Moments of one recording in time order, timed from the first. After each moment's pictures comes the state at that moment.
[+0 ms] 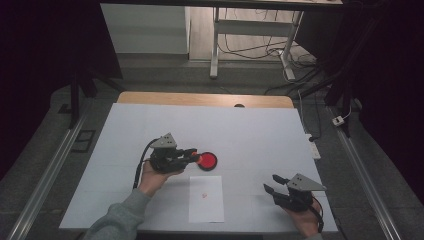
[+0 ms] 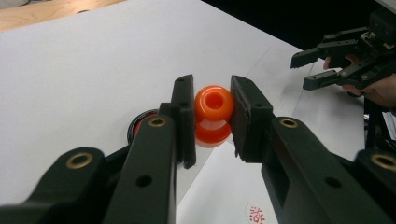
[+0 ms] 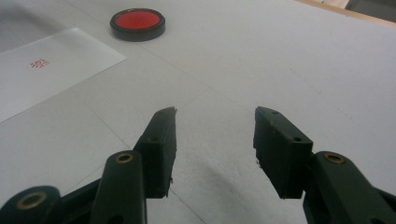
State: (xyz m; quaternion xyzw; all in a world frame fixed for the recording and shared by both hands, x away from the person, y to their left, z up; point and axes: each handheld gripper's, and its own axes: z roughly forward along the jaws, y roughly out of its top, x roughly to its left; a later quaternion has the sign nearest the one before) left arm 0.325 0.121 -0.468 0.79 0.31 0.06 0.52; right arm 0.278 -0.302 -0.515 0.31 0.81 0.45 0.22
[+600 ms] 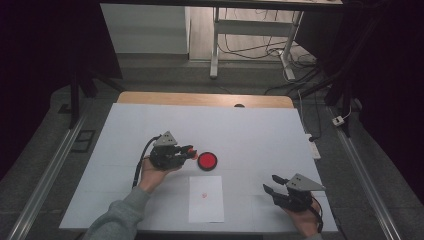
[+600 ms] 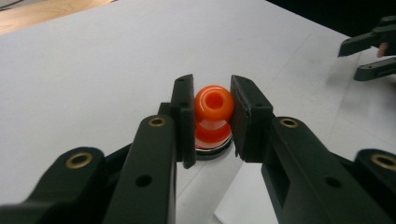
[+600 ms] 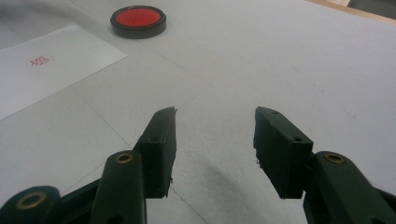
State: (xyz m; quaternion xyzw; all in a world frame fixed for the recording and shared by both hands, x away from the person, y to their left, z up) left arm 0.342 0.126 -0.483 0.80 0.34 0.10 0.49; right arm 0.278 -0.301 -0.516 0.31 0.81 0.45 0.22
